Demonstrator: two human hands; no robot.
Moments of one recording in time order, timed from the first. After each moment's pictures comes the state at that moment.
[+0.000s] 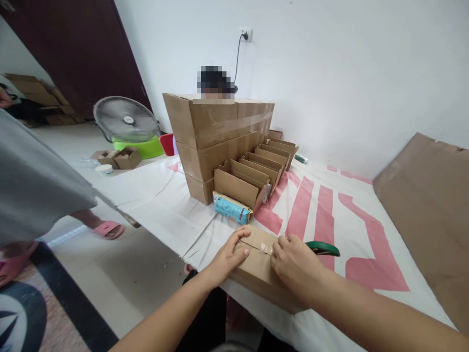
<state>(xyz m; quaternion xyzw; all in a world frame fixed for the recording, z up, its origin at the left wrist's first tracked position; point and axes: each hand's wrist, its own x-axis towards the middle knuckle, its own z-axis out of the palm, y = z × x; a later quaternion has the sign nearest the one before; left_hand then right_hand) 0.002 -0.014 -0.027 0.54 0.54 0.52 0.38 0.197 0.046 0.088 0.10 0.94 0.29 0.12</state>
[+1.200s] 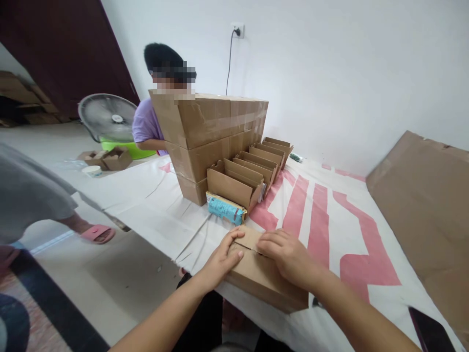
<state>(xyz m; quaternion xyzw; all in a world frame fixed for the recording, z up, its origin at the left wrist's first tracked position) 0.003 -0.014 -0.032 0.55 0.53 0.54 0.36 0.212 0.077 0.058 0.11 0.98 -0.05 -0.18</state>
